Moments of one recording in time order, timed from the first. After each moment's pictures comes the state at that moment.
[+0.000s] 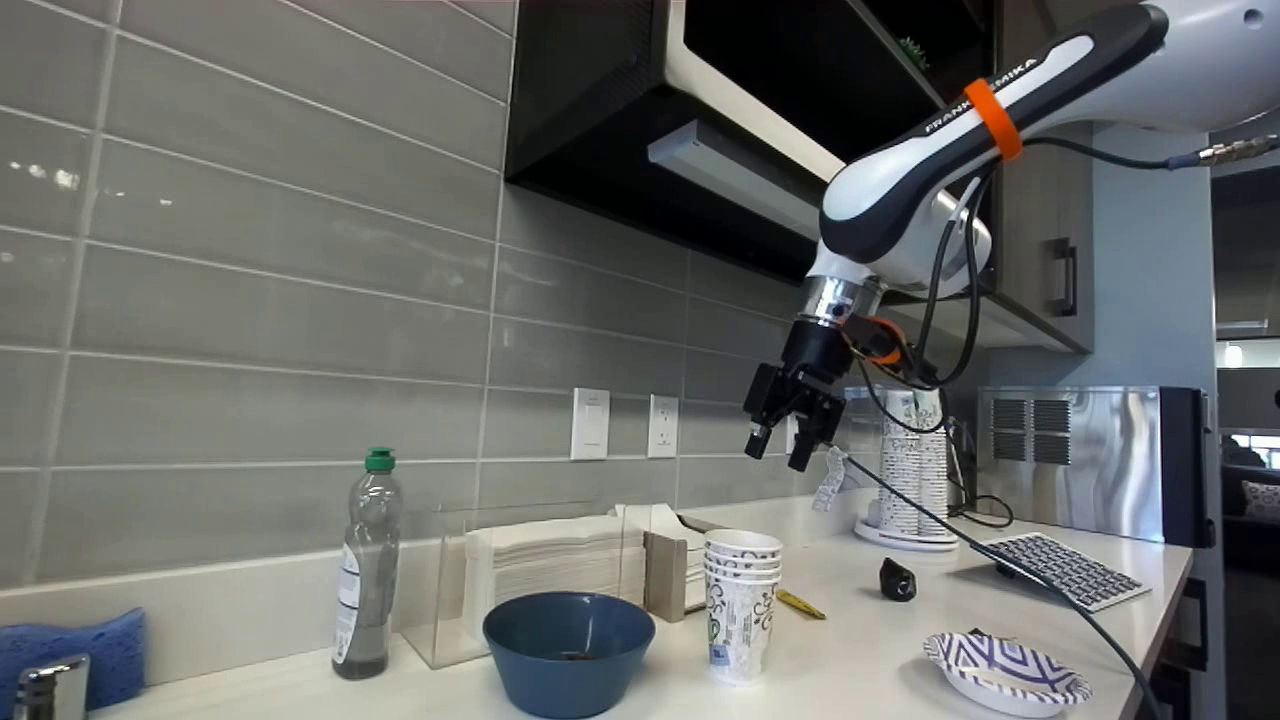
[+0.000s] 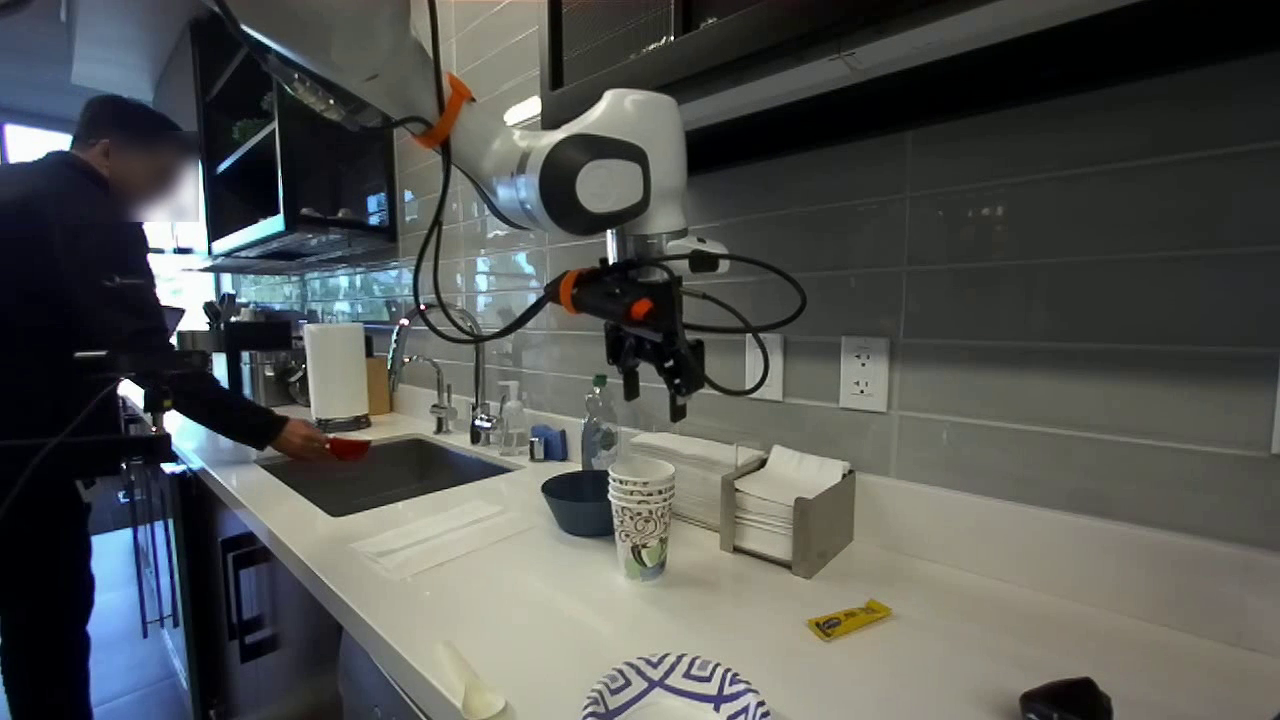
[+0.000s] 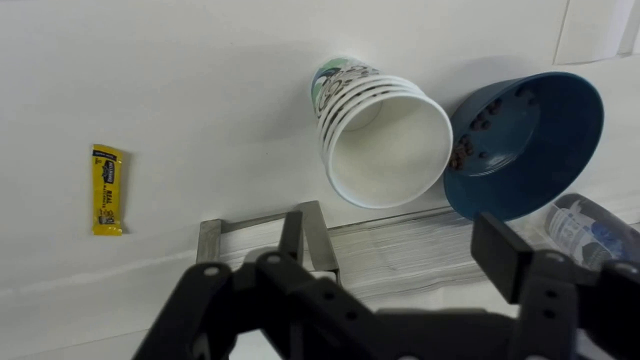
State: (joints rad) arm -0.02 -0.07 -0.07 -2.08 0.22 2.26 -0.11
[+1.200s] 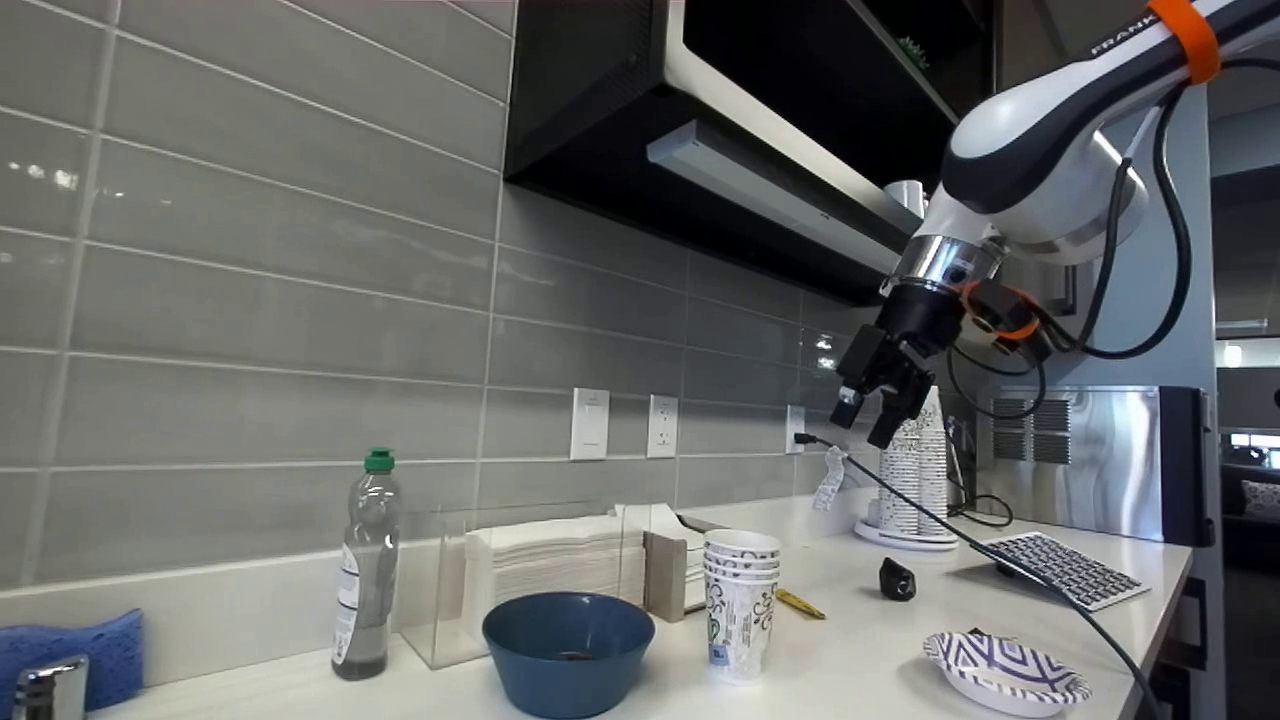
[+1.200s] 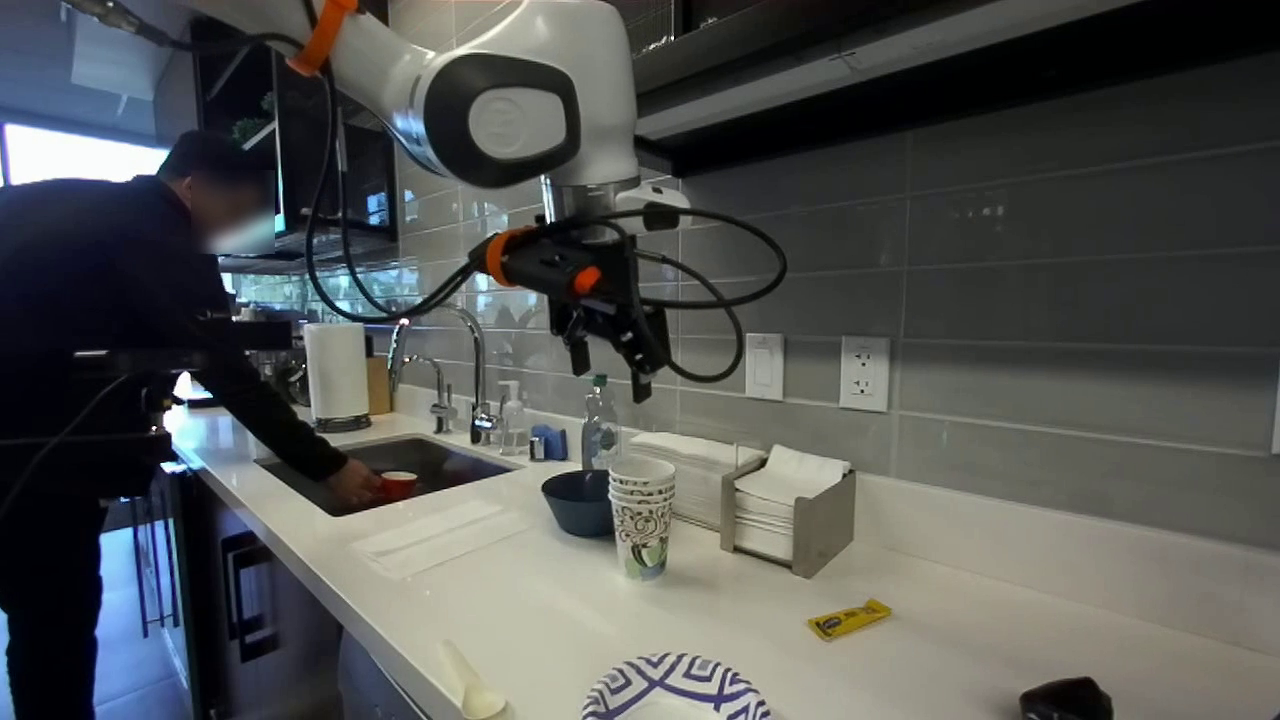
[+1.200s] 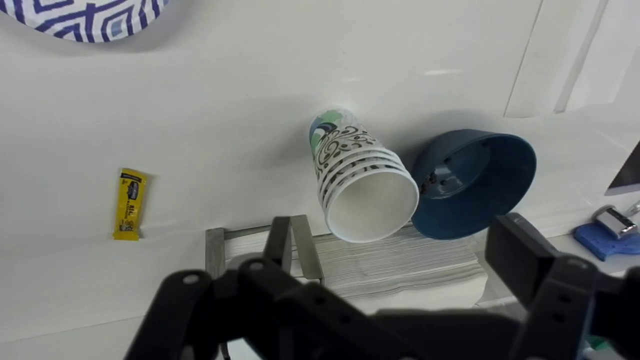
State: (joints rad) arm -0.03 -0.41 -0.13 -2.36 0.27 2.26 -0.27
